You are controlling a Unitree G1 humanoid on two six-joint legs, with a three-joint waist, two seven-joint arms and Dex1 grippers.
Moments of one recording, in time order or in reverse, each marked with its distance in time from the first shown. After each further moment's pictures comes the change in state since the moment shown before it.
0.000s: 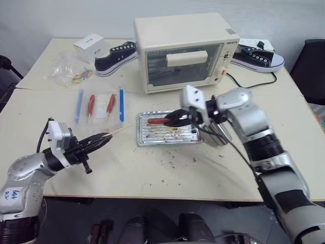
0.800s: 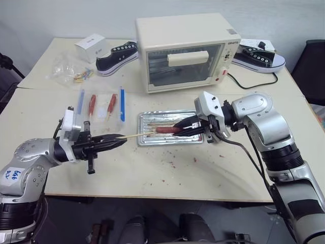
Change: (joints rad) left arm -0.142 0.009 -0.097 -0.032 -0.034 0.106 -0.065; right arm 0.091 -0.040 -0.010 -0.121 0.062 0.050 0.023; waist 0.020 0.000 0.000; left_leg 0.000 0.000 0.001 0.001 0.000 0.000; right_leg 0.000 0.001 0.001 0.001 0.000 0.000
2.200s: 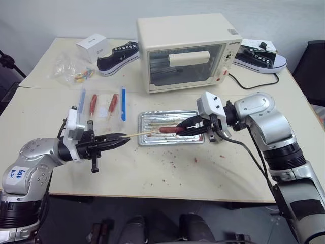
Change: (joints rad) left arm -0.018 -0.011 -0.016 0.000 0.000 0.002 0.012; right arm 0.000 -0.020 0.001 0.032 -0.011 -0.003 0.001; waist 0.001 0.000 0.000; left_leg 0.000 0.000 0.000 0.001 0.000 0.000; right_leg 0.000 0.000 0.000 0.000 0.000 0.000
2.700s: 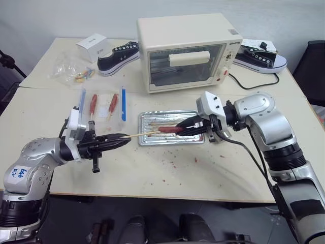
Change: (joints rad) left arm -0.005 0.000 -0.011 0.008 0.004 -0.001 -0.002; right arm 0.005 0.000 0.000 -0.014 0.001 0.003 -0.002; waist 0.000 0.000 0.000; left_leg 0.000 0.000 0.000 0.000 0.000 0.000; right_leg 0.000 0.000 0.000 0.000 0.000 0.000
